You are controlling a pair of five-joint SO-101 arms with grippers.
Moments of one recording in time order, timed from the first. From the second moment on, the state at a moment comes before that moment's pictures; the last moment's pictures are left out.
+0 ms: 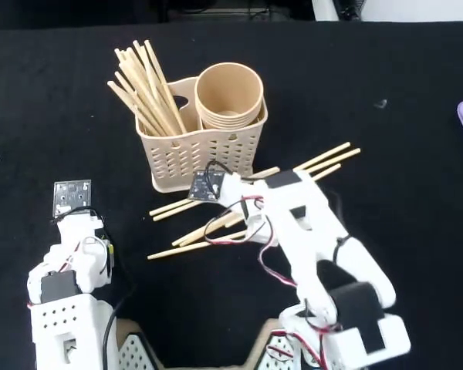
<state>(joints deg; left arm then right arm) -20.7 -81.3 88.7 58.9 -11.5 -16.0 -9.0 47.3 56.8 62.5</state>
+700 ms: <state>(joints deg) -20.7 -81.3 88.7 58.9 -11.5 -12.0 -8.7 46.0 57.9 65.9</state>
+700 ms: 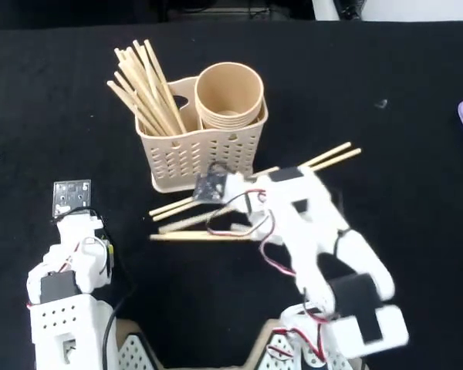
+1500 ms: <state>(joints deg) -20.2 -81.3 88.7 58.9 -11.5 -26.5 -19.7 55.8 51.2 47.4</state>
